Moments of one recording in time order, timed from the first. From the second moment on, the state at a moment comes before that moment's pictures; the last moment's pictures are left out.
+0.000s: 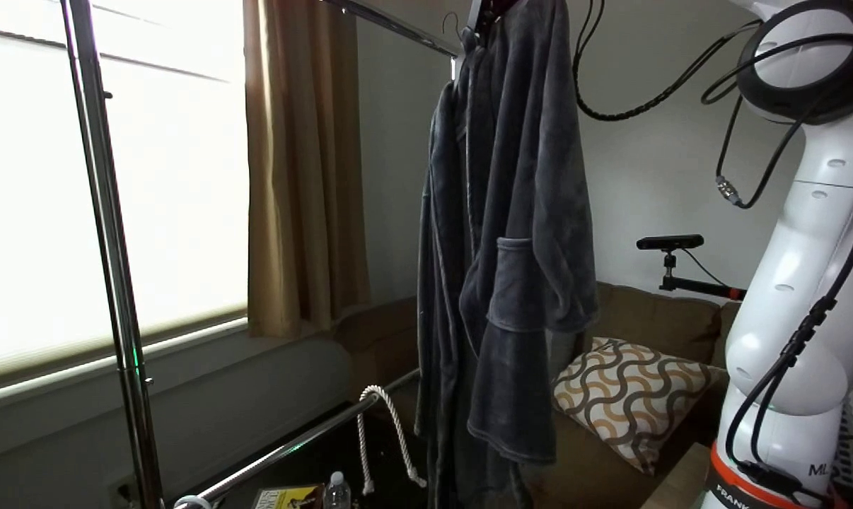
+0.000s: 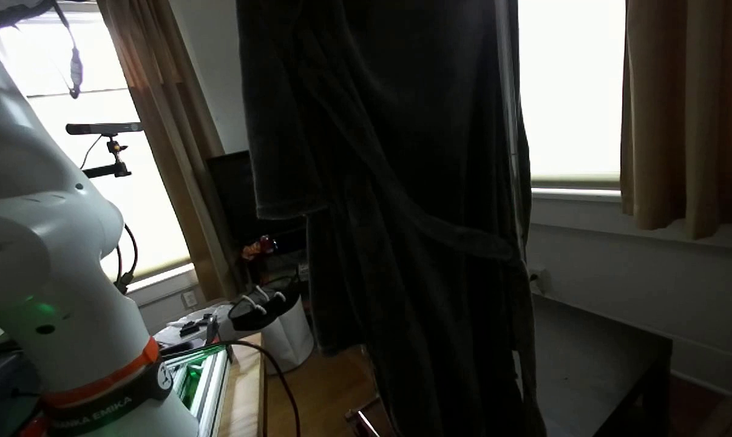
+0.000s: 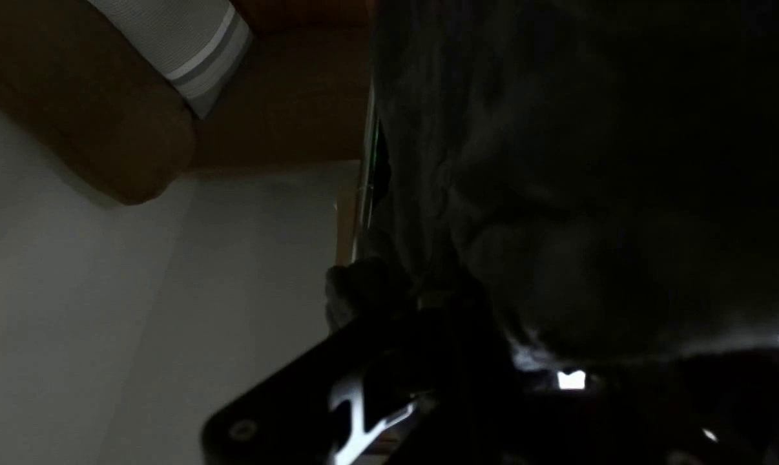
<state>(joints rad) 0.09 -0.17 0.04 -1.06 -0.14 1.56 0.08</state>
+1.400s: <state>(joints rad) 0.07 0.13 -0.02 -0.66 -0.01 1.23 0.11</state>
